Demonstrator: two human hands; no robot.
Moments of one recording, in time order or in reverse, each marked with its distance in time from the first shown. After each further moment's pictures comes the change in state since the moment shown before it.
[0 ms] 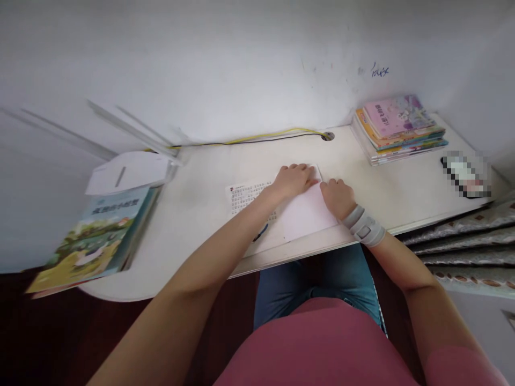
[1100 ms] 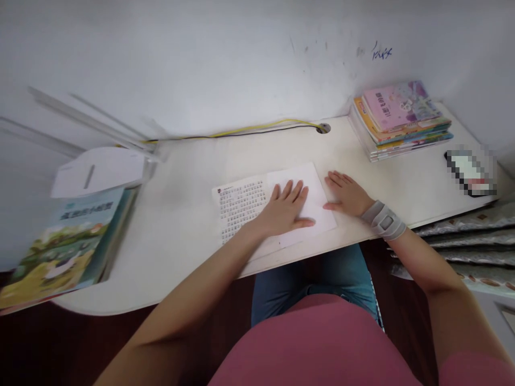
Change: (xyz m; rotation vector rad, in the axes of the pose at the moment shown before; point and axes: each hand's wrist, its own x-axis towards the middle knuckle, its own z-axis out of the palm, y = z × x) left_hand -0.057 -0.002 0.055 -0.028 -0.100 0.170; right_hand 0.013 0.070 0.062 0.276 0.060 -0.356
